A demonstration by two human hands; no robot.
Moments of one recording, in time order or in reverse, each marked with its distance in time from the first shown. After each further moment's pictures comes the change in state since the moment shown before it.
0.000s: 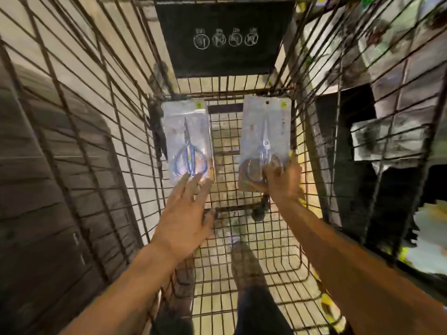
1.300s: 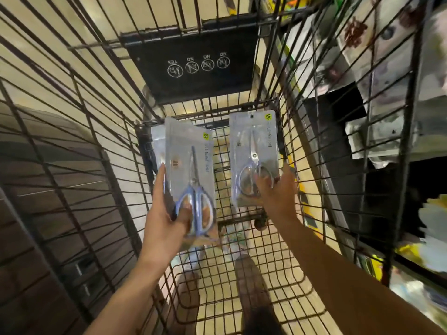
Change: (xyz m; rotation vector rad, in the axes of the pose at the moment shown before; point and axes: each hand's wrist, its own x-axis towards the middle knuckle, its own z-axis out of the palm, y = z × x) left_hand 0.018 0.026 -0.046 -1.099 0.333 -0.254; right_hand -0.002 -0.007 -0.007 0.257 0.034 0.091
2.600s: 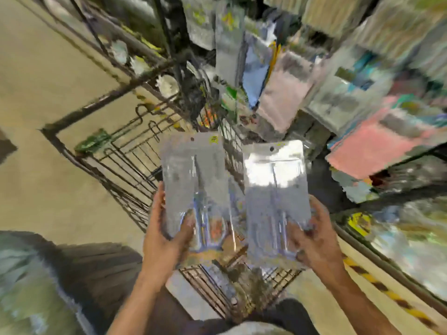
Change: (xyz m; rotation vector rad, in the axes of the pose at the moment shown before) left_hand -0.206 0.243 -0.106 0.193 -0.267 0.460; right_hand -0.337 -0.111 -0.231 0.724 0.216 -0.198
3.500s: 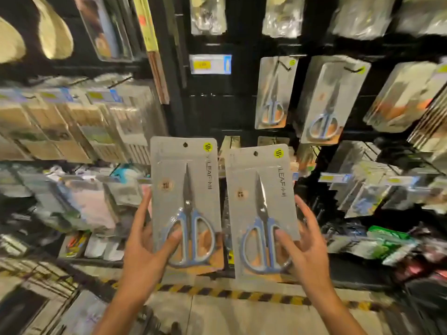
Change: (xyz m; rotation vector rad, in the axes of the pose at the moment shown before) left_hand -0.287 0.196 0.383 -0.136 -0.590 0.557; right_hand -0.254 -0.086 -0.464 0.163 0.647 -0.444
